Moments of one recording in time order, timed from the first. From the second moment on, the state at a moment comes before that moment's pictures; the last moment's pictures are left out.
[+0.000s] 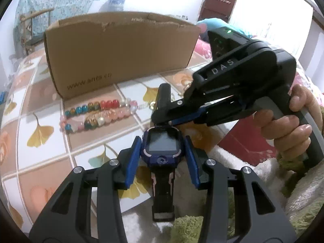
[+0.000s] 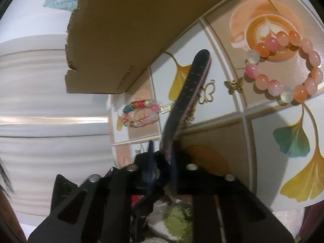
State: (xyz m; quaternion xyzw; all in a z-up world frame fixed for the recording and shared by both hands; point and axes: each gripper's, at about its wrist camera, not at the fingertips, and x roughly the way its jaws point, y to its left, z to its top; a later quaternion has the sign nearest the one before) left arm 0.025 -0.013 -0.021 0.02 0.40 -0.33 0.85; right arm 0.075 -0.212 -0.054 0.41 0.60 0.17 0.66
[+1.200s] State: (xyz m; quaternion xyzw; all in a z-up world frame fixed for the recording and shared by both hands) left arm 0.003 -0.024 -0.016 0.06 0.37 -0.29 0.88; right arm 0.051 -0.168 0.049 0.23 0.48 0.25 0.80
